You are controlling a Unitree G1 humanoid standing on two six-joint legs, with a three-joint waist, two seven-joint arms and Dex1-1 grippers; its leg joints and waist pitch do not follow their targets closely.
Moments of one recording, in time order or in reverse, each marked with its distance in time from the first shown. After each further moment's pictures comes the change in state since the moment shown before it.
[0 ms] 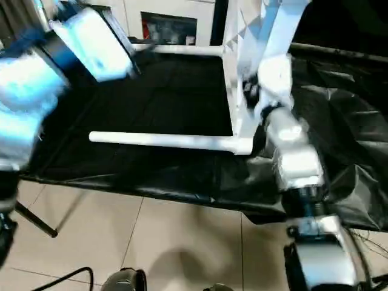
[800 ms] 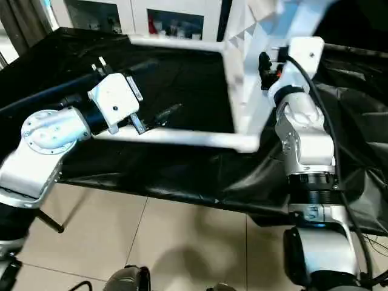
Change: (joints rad) left arm 0.253 -0.046 -0.078 -0.073 -0.225 0.255 -0.194; right arm -0.100 -0.032 -0.109 -0.025 0.125 0.042 -0.023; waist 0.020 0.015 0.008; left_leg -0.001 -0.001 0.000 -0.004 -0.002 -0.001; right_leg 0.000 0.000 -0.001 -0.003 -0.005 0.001
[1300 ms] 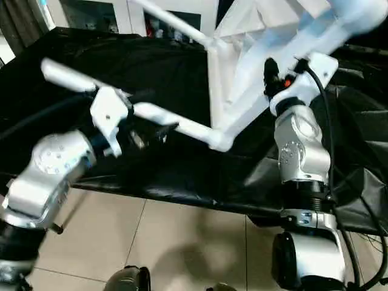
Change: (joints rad) left arm 0.135 -0.088 0.056 -0.004 -0.178 0.136 0.032; right arm 0.040 0.092 -0.133 0.064 0.186 -0.131 0.030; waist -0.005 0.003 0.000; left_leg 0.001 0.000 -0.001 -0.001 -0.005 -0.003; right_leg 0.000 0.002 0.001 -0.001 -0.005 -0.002
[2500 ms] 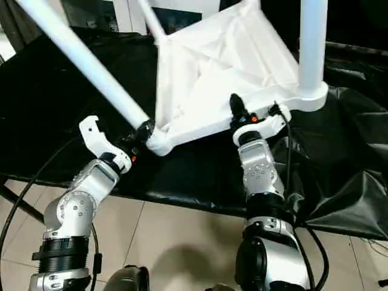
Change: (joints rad) left arm 0.114 -0.491 0.408 0.217 -0.432 0.250 0.501; right arm 0.013 0.271 -0.233 0.285 0.376 -0.027 0.164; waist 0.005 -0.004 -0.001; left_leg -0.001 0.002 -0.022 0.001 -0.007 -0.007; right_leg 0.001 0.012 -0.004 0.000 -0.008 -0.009
